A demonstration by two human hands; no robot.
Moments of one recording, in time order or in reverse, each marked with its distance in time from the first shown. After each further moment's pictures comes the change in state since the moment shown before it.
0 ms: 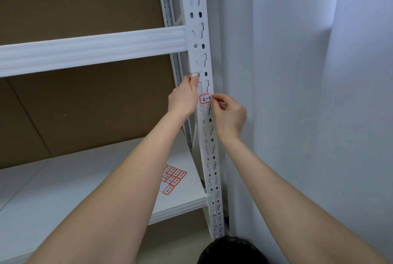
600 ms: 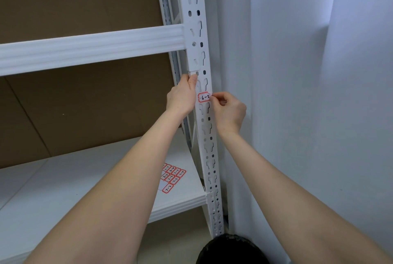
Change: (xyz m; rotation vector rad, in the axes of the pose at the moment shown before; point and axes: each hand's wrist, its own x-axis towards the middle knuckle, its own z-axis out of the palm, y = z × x) left_hand 0.003 -0.003 0.001 -0.002 0.004 0.003; right_hand 0.005 -0.004 -0.003 -0.027 -0.030 0.079
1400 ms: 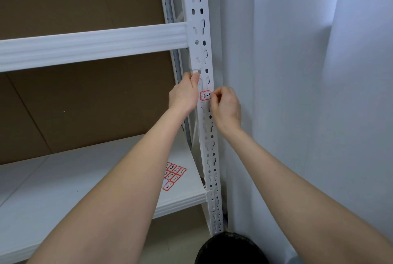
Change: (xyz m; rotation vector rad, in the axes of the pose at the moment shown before) left_hand -0.001 0.001 0.001 0.001 0.003 0.009; right_hand 0.005 -0.005 -0.001 -0.223 -0.199 -0.107
